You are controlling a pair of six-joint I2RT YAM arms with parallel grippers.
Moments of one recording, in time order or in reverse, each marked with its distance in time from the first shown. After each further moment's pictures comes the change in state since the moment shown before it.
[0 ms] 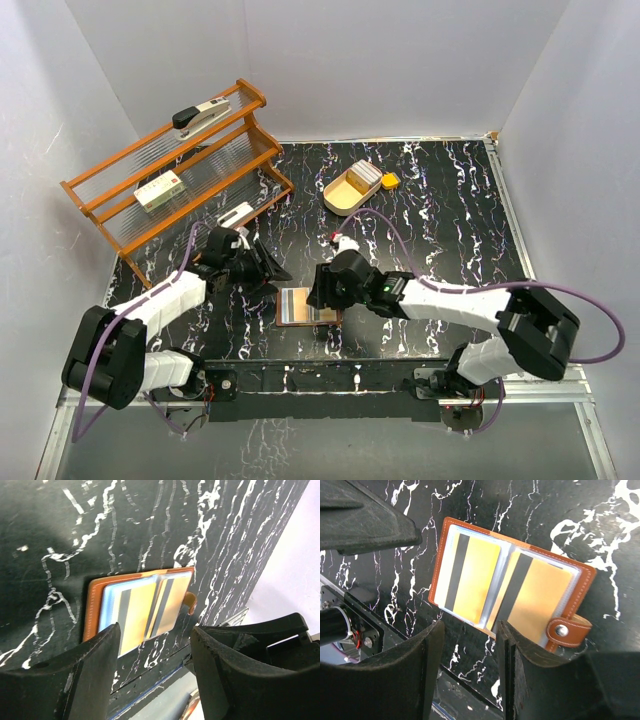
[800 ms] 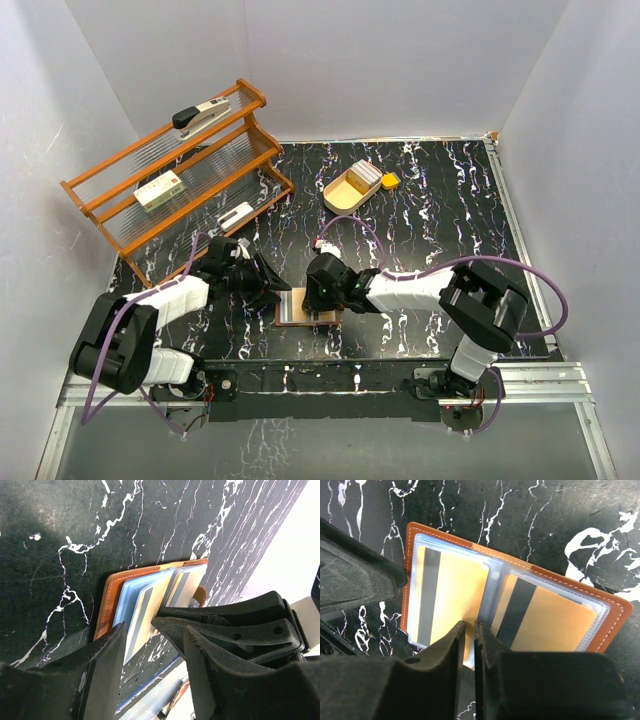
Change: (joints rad) left arm 0.049 0.076 -0.114 0.143 0.121 -0.040; right arm 0.026 0.301 0.113 0.062 -0.005 0.037
